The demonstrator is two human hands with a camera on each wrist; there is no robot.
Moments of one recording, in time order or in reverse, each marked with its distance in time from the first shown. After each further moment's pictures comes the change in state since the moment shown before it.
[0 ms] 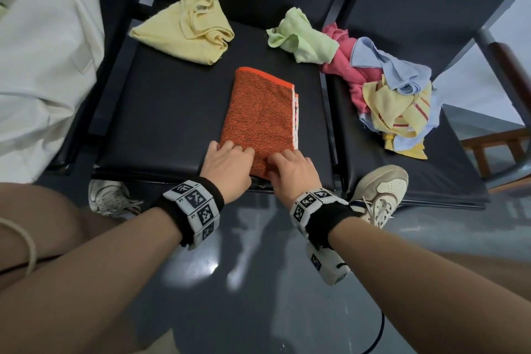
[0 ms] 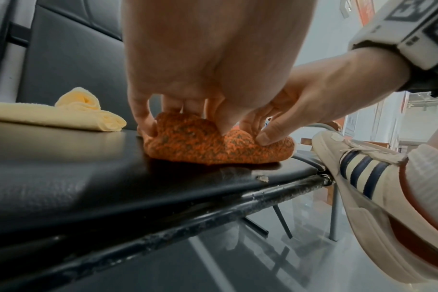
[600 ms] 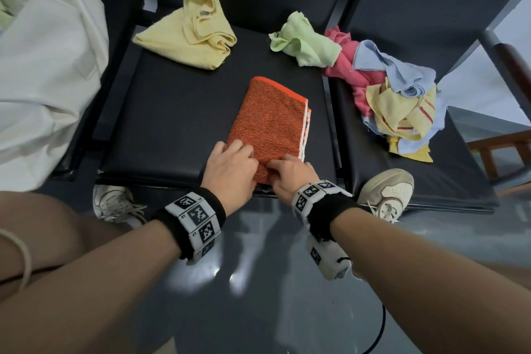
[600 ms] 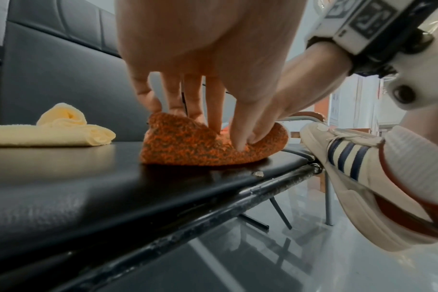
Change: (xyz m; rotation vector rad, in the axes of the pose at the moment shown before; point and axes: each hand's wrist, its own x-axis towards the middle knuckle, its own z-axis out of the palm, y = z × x) left_hand -0.008 -0.003 0.004 0.035 0.246 0.120; right_hand 0.017 -0.003 -0.010 0.004 -0.318 0.086
